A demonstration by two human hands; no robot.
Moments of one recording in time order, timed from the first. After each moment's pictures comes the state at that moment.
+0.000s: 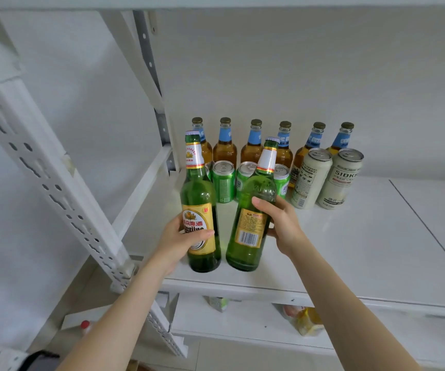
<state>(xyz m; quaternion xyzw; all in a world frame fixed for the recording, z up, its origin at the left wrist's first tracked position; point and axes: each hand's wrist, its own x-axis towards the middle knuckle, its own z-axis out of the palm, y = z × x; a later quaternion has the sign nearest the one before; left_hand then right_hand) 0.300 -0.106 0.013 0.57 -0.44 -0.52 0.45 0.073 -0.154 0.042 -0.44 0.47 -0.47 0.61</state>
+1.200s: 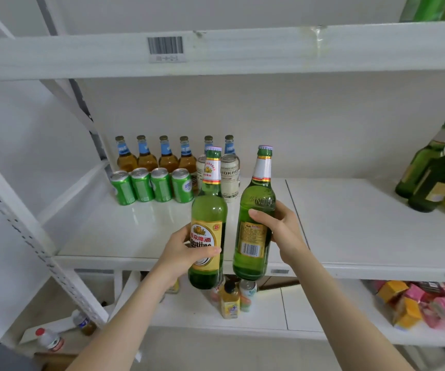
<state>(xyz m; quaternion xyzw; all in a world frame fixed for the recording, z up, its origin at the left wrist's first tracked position) 0.007 0.009 0.065 0.58 -0.50 -0.48 0.42 -0.216 -0.032 0.087 -0.49 0.45 -0.52 0.53</state>
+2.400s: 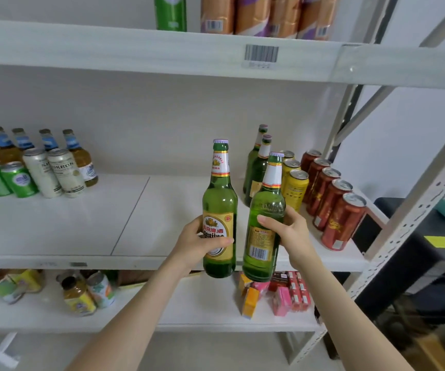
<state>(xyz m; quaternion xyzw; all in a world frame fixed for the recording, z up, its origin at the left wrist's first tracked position) -0.527 -0.011 0.072 0.52 -0.52 -0.52 0.43 -0.740 -0.014 0.095 -0.48 0.50 -0.54 0.47</state>
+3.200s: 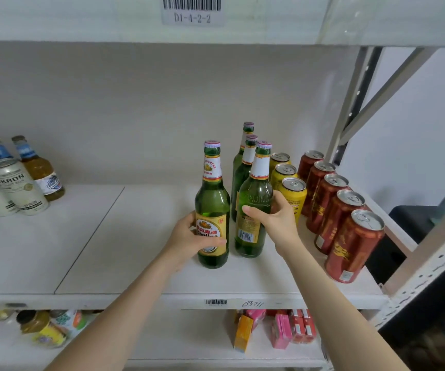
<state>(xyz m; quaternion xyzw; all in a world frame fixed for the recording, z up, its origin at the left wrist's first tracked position) -0.574 -0.142 0.035 0.55 -0.52 -0.49 0.44 -0.780 -0.161 0.055 -0.51 0.49 -0.57 0.42</state>
